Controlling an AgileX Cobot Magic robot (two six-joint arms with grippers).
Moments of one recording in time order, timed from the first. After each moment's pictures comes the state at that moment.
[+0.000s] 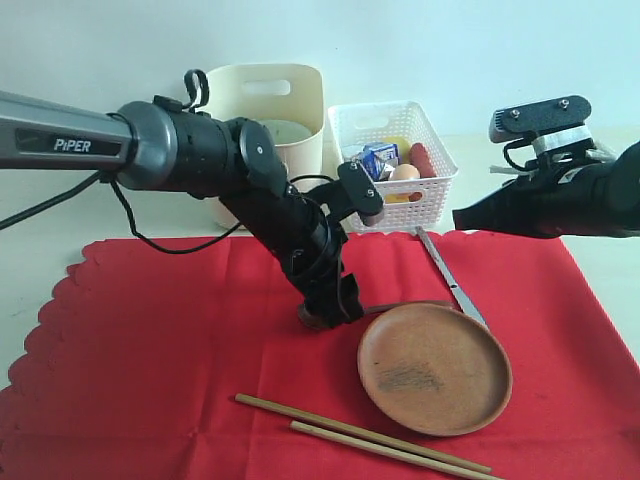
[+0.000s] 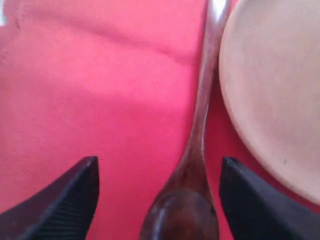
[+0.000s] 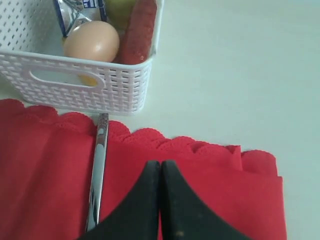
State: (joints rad) left arm -0.63 2.23 -1.56 -0.53 0.65 1.07; right arm 0.23 1.73 -0.80 0.41 -0.14 -0.42
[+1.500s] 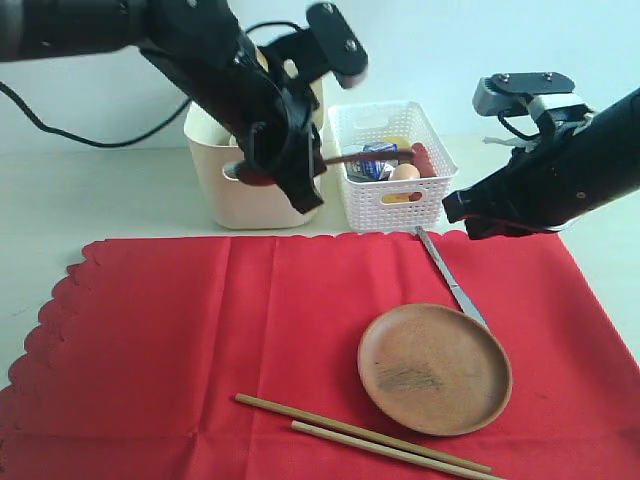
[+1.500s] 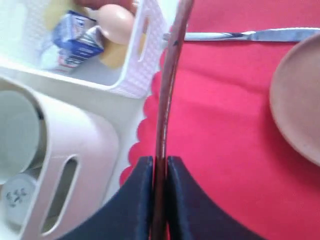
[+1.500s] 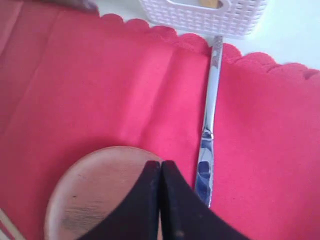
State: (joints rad) left arm -0.65 1.89 -1.58 -0.11 0.72 0.72; right arm 0.23 1.56 -0.95 0.48 0.56 -0.44
